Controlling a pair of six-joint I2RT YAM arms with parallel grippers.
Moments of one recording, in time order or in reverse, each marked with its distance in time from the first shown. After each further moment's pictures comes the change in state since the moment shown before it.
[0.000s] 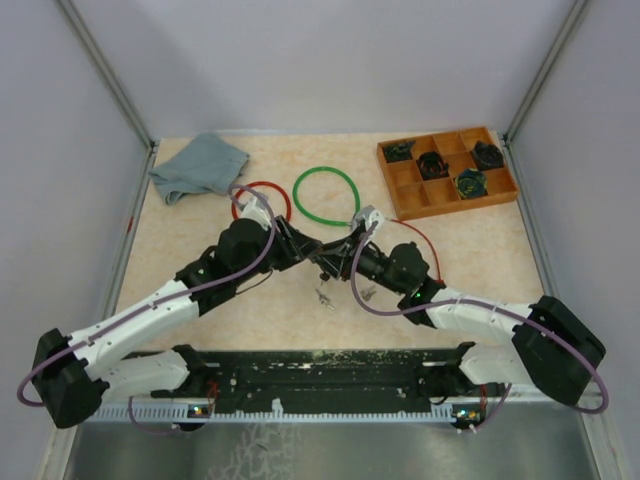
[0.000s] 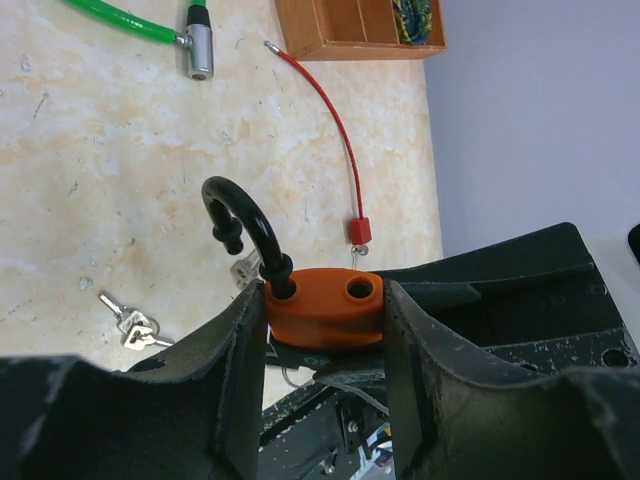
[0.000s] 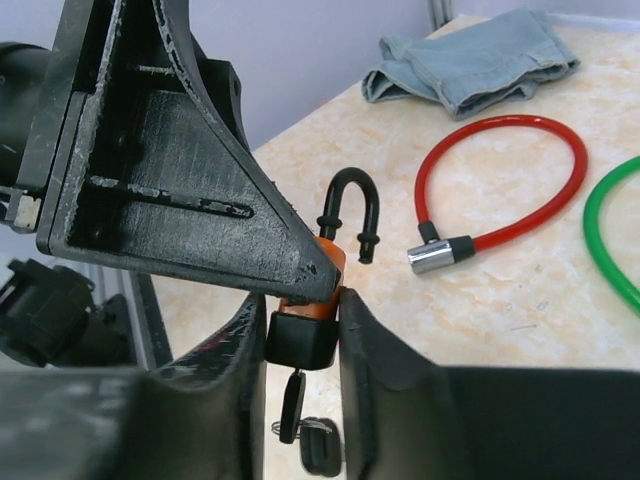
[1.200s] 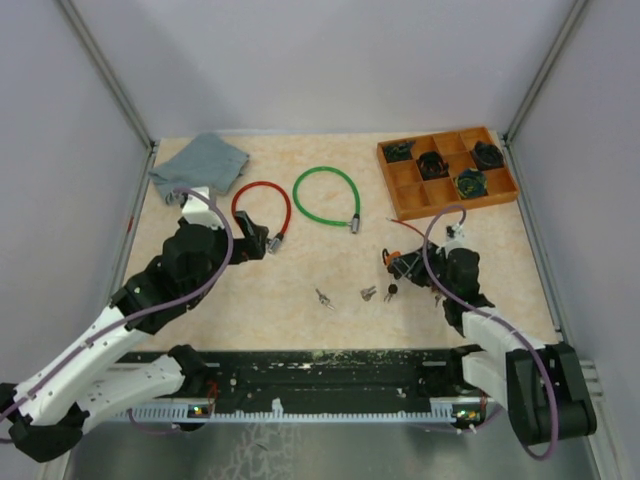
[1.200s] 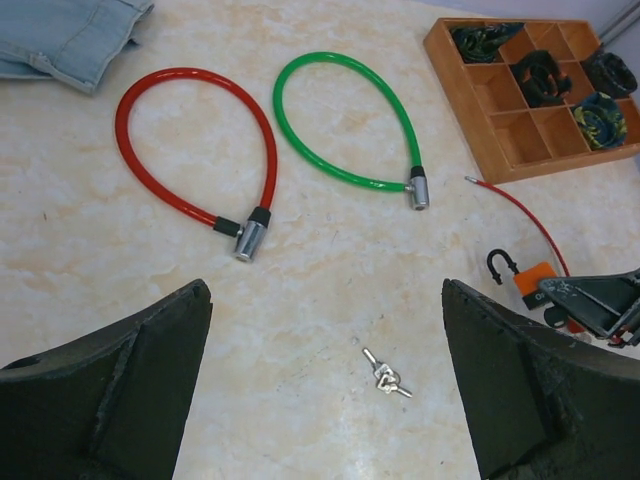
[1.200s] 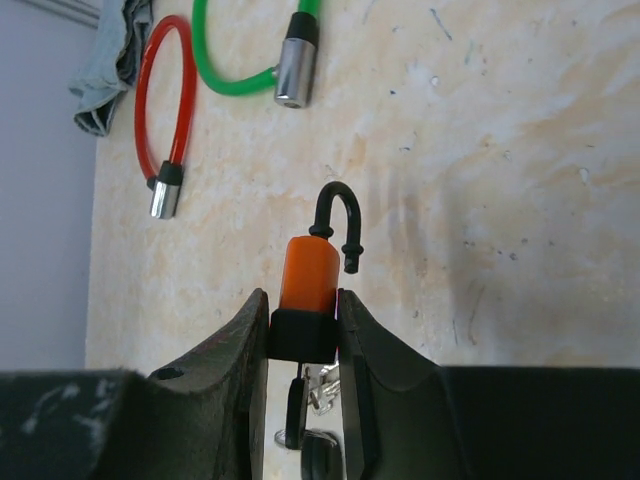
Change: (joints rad) left arm 0.004 -0.272 0.179 -0.434 -0.478 0.495; right arm -0.649 -0.209 -0.272 -0.386 -0.105 0.409
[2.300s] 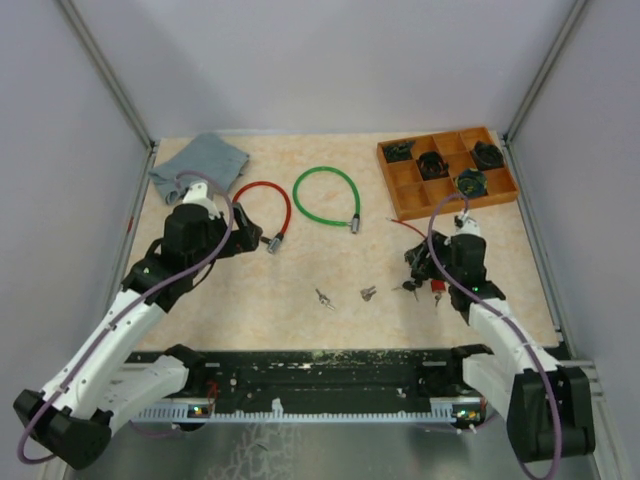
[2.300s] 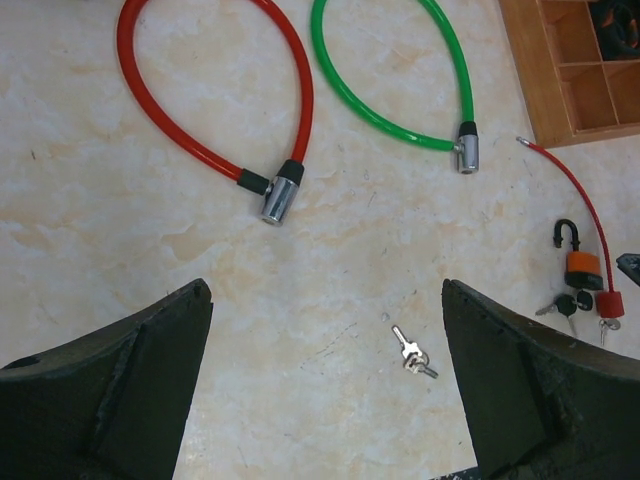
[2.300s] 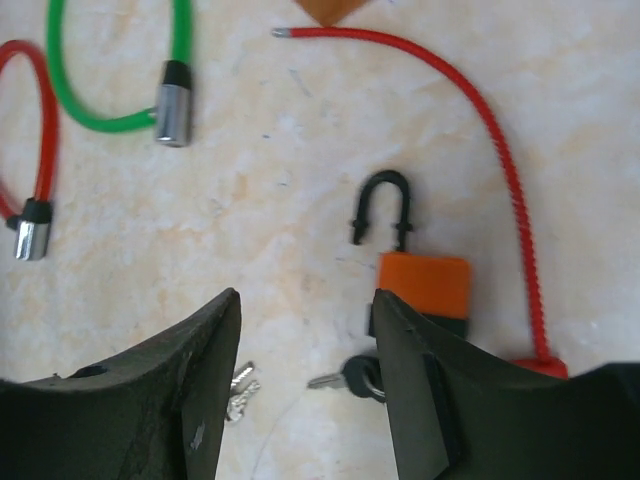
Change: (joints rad) left arm 0.329 0.080 -0.064 0.005 0.345 0.014; right arm -0.100 -0.043 0.155 -0.410 0.161 -0.198
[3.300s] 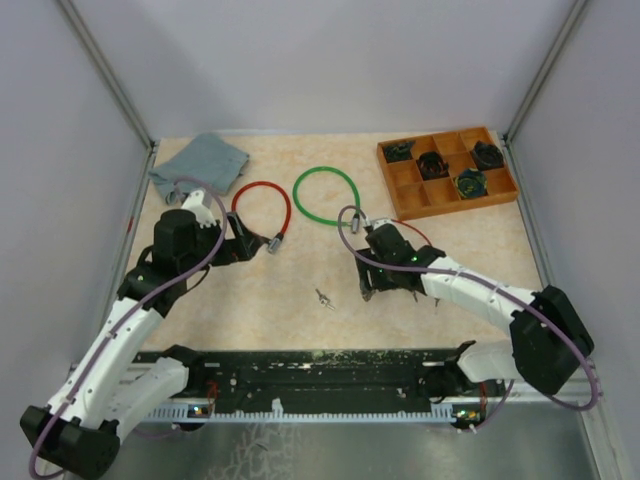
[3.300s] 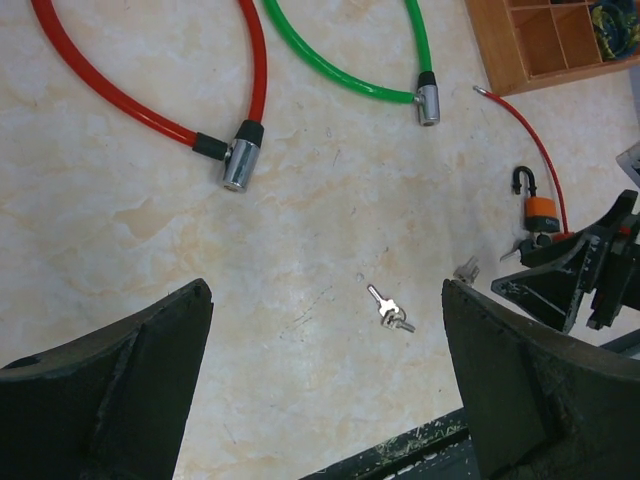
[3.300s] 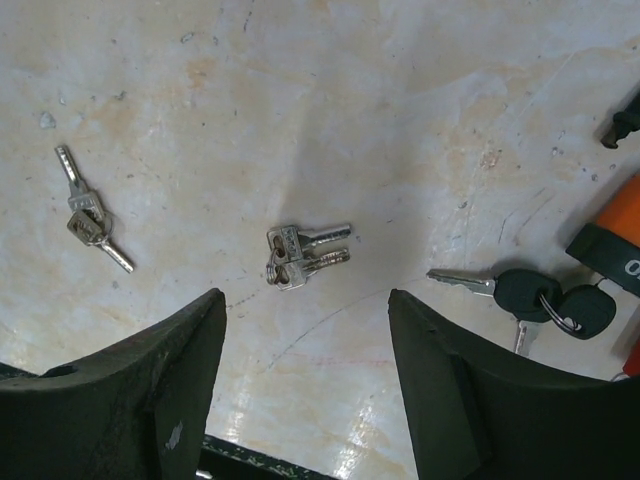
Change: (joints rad) left arm 0.130 -0.042 -0.076 0.019 0.288 0.025; right arm 0.633 0.314 0.417 -0.506 0.277 -0.163
